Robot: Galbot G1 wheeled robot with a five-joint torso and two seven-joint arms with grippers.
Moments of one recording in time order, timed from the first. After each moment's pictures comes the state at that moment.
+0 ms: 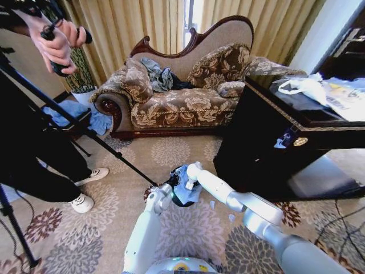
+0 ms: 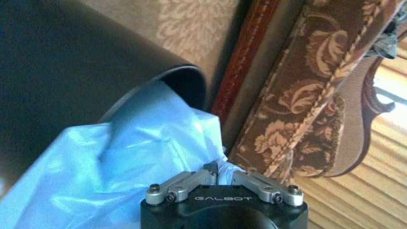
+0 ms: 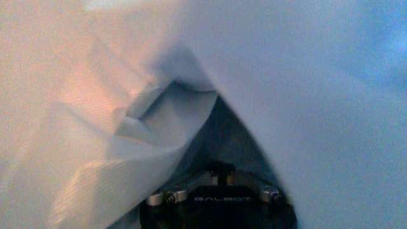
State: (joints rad) left arm 1.04 -1.61 -0.36 -1.50 -1.98 0.20 -0.26; right arm -0.20 1.43 -0.63 0.77 -1.16 0.41 -0.92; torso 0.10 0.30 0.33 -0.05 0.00
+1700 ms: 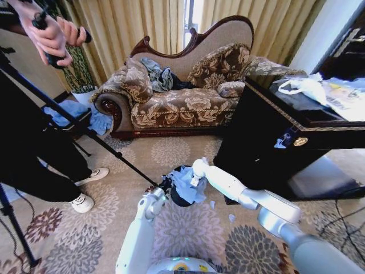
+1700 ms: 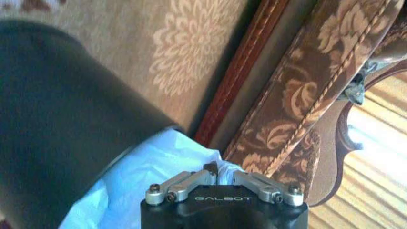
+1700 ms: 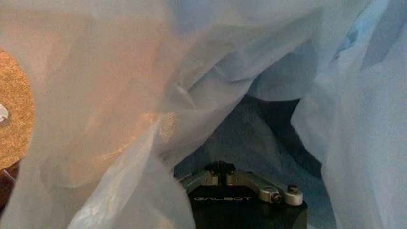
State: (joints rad) left arm 1.09 -1.58 -0.51 -1.58 -2.07 0.22 -0.30; right arm -0.16 1.29 -0.66 0.96 -0.98 0.35 -1.01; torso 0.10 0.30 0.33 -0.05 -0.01
